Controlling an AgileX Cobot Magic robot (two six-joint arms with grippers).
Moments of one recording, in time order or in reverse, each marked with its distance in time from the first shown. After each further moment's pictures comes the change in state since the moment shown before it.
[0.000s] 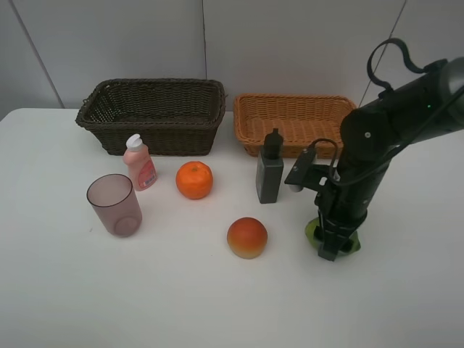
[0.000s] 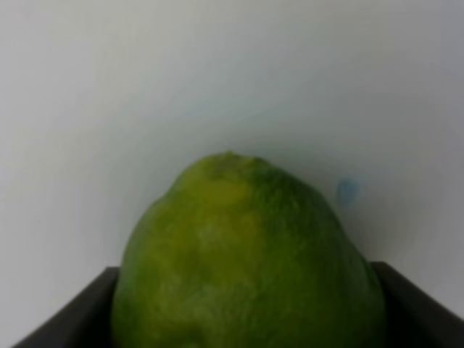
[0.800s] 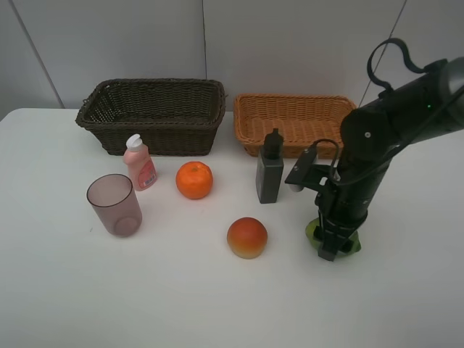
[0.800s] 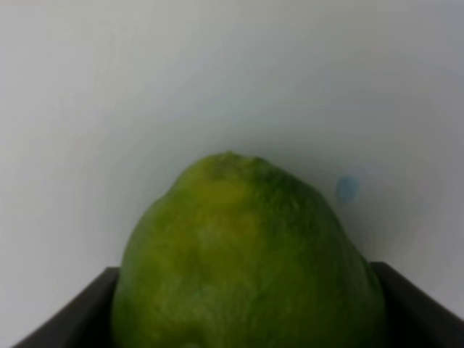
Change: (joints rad) left arm 0.000 0.000 0.000 0.000 0.000 0.000; right arm 0.000 0.000 0.000 0.001 0.001 0.017
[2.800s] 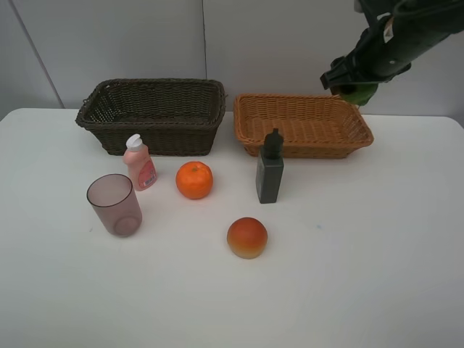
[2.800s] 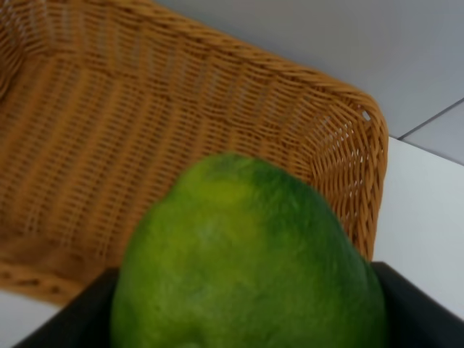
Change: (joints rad) left arm 0.000 0.000 0.000 0.000 0.000 0.000; right arm -0.209 -0.166 -0.338 -0.346 -0.217 0.711
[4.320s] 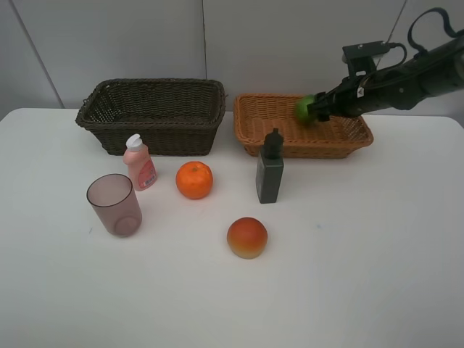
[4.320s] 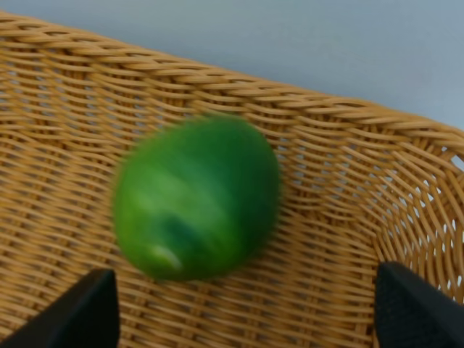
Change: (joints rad) left arm 0.000 0.000 0.000 0.000 0.000 0.000; right arm -0.152 0.339 -0.001 0.011 -0.529 0.028
